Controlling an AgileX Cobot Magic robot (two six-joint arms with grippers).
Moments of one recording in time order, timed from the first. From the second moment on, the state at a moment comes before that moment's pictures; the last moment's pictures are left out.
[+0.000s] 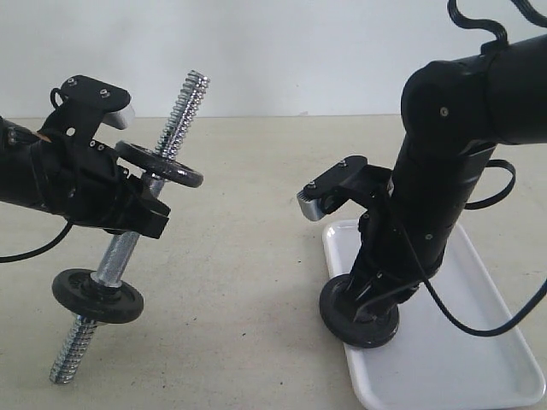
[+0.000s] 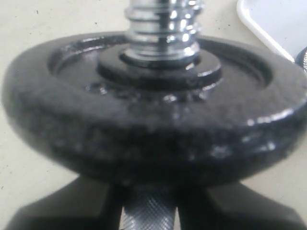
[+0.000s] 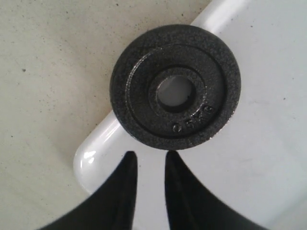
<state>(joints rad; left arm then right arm) -0.36 1.49 -0.82 -0.60 0.35 0.73 0.58 1.69 -1.04 0.10 0.92 -0.30</state>
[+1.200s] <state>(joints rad) -0.36 1.49 -0.82 -0.60 0.36 0.73 0.58 1.69 -0.95 0.09 0.64 -0.30</state>
